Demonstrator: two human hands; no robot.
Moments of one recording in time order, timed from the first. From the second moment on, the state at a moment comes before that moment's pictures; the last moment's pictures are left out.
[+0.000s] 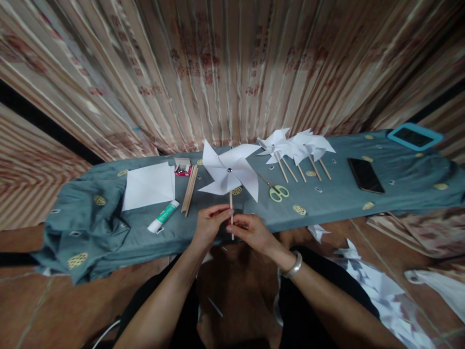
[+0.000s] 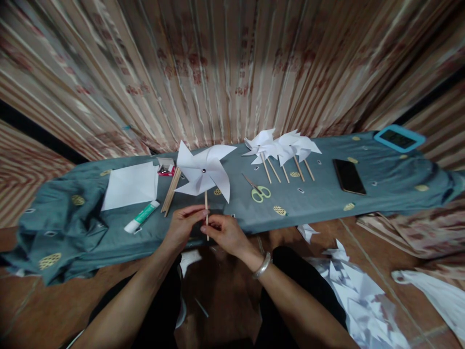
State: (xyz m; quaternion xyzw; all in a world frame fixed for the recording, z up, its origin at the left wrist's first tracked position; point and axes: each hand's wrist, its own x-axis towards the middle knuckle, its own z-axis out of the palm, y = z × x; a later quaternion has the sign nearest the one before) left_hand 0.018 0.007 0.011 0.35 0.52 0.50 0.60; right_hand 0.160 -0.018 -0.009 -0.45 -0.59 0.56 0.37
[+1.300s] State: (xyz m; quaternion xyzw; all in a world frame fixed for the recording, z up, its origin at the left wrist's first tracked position) left_hand 0.023 0.008 -0.005 0.38 0.53 0.49 0.58; right_hand 0.195 0.017 0.020 -0.51 -0.37 0.56 0.54
